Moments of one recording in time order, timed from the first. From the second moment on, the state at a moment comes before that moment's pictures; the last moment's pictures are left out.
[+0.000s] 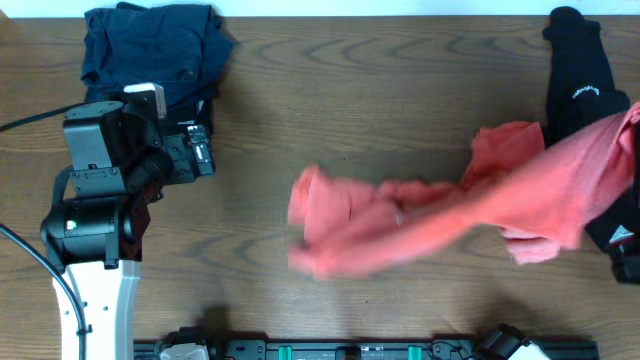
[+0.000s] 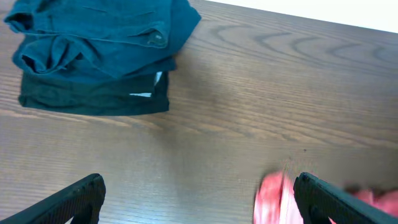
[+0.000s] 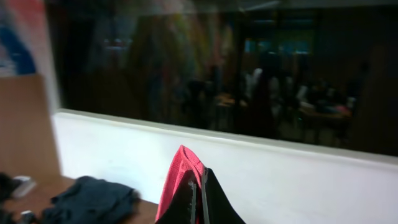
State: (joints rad) left arm 0.08 1.10 1.23 -0.88 0.16 -0.09; right arm 0.74 0.88 1.86 -0.79 0.40 -0.06
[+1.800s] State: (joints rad) left arm -0.54 1.43 1.23 -1.01 0.22 0.14; right arm -0.12 2.14 1.84 -0.43 -0.11 0.10
